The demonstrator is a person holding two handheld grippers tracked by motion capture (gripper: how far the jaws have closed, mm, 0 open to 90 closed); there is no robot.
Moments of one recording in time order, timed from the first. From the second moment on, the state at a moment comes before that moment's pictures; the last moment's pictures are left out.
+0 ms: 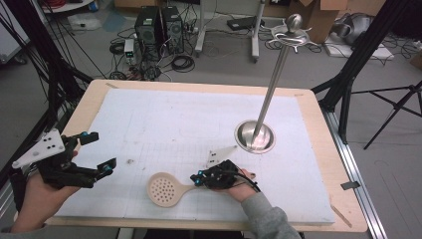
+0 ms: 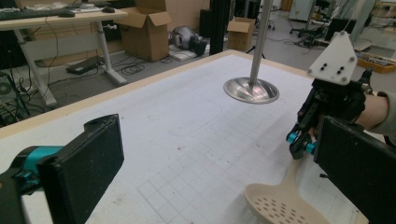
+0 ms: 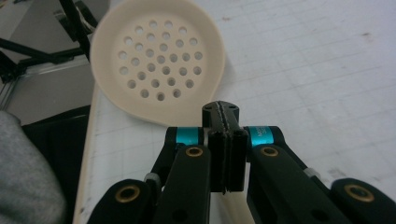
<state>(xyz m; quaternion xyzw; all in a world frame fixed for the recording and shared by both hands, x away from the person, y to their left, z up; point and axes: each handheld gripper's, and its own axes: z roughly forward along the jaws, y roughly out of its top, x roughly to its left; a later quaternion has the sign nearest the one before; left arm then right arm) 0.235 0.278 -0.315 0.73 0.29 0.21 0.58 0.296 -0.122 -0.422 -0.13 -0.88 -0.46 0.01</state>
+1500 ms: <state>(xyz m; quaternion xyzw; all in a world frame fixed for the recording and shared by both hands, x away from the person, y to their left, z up) 0.243 0.265 -0.316 0.73 0.28 0.20 0.59 0.301 -0.232 -0.449 -0.27 -0.87 -0.42 -0.04</state>
